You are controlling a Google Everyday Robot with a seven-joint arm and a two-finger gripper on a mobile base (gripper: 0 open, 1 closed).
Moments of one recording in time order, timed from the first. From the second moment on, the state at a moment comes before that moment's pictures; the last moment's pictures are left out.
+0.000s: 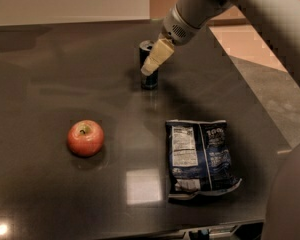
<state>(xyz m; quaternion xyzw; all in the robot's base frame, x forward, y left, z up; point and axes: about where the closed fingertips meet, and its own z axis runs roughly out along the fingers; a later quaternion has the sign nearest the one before) 0.666 -0.021 0.914 -0.56 0.77 0.14 0.28</state>
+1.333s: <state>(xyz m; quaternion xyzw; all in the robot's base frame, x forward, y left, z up) 0.627 0.000 0.984 -0.62 0.71 0.18 0.28</state>
